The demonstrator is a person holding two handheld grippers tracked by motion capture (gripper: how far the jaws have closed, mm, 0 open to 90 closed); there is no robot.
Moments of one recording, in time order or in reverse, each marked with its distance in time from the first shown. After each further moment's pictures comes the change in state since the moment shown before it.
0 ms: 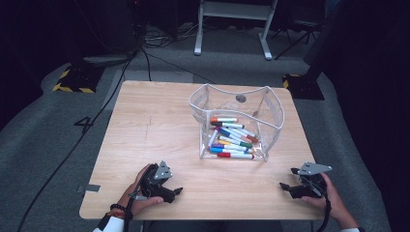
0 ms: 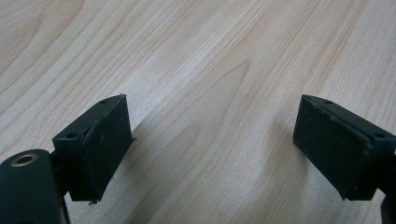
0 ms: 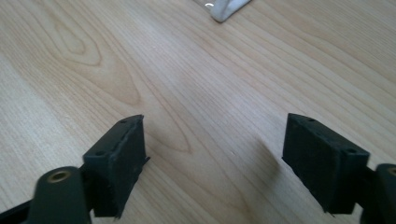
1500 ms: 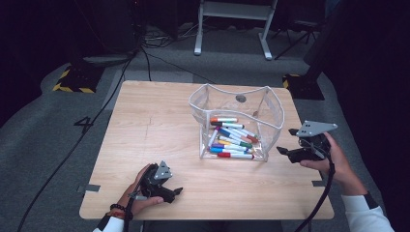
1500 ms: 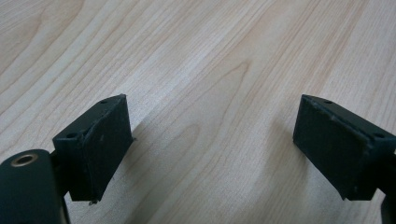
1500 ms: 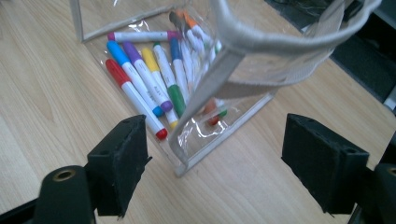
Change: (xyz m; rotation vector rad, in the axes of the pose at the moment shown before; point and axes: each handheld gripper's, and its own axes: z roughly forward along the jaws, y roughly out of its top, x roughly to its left) left arm 0.000 0.000 0.000 0.000 -0.001 -0.001; right arm -0.006 0.149 -0.057 -0.062 -0.053 -0.174
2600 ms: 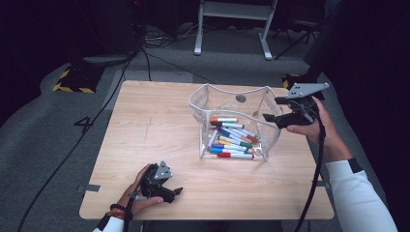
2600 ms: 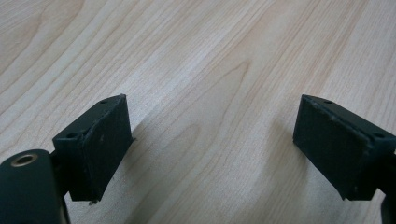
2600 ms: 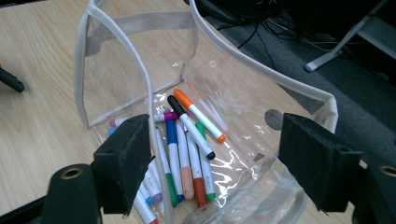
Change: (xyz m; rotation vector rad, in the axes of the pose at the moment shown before) left arm 0.000 0.000 0.000 0.000 0.000 0.000; right arm -0.031 0.097 0.003 -0.111 0.050 0.008
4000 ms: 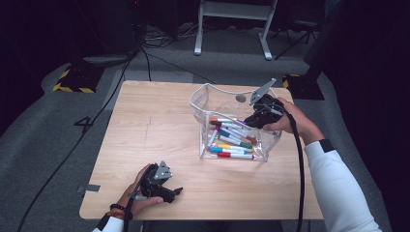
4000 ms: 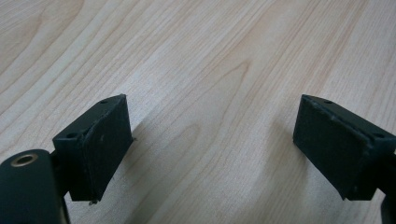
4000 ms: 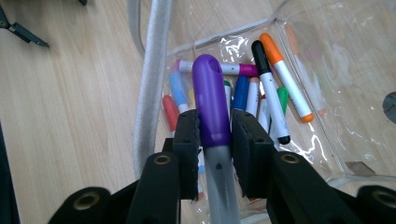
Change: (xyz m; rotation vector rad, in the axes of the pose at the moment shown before) left arm 0.000 0.000 0.000 0.000 0.000 0.000; right arm 0.010 0.023 0.085 0.346 0.352 -0.138
